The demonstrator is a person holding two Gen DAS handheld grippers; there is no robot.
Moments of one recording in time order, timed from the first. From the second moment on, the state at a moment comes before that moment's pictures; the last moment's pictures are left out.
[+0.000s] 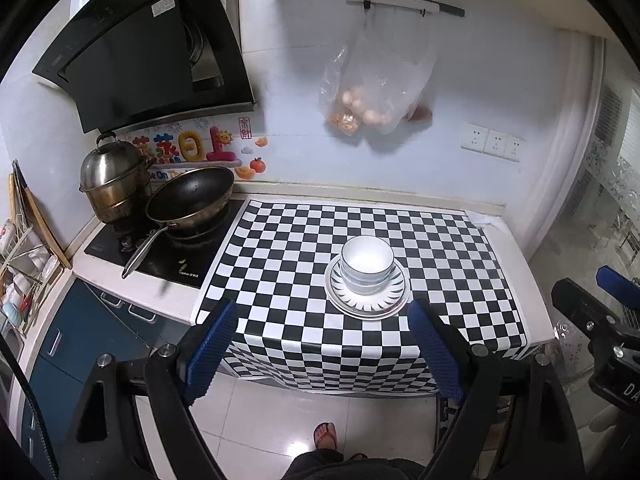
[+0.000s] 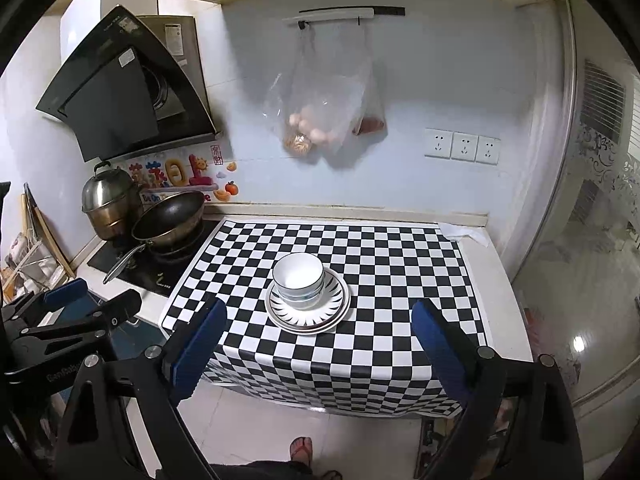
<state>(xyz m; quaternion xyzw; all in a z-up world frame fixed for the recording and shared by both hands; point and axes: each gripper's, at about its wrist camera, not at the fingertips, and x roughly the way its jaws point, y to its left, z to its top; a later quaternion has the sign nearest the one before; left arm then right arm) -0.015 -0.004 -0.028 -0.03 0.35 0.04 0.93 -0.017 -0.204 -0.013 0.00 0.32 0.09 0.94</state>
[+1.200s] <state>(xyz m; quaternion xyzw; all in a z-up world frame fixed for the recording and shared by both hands) -0.011 0.005 -0.029 -0.03 0.36 0.04 0.93 -0.008 -0.205 -0.023 0.00 0.34 0.08 0.94</state>
